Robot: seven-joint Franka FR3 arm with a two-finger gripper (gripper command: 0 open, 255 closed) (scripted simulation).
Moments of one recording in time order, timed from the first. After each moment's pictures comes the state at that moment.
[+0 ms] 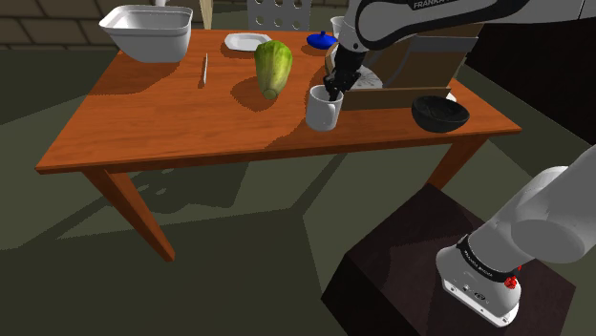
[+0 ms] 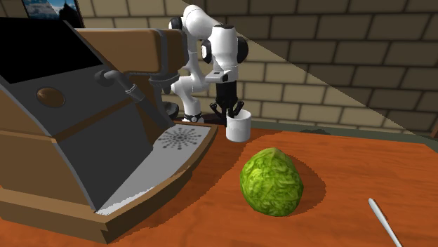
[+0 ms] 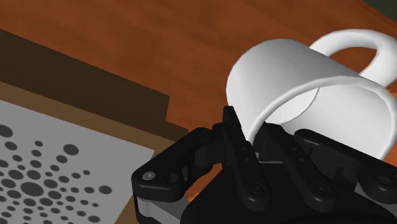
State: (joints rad) arm 0.06 -0.06 0.07 -2.04 0.01 2.10 0.17
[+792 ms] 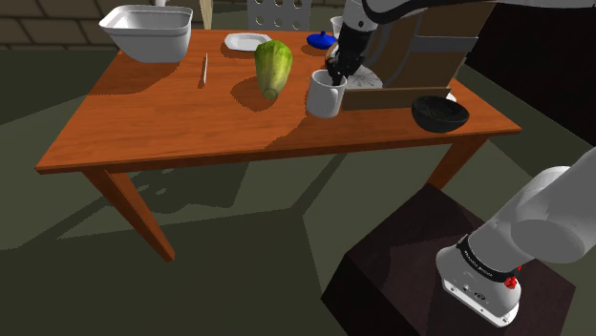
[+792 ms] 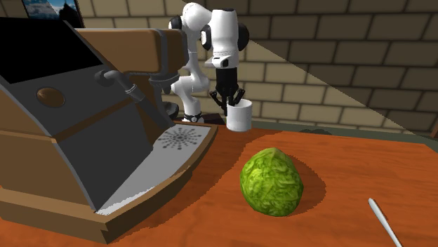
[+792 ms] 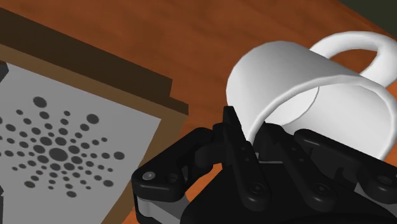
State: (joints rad) arm 0.06 -0.08 0.07 -1.94 0.01 1.98 0.17
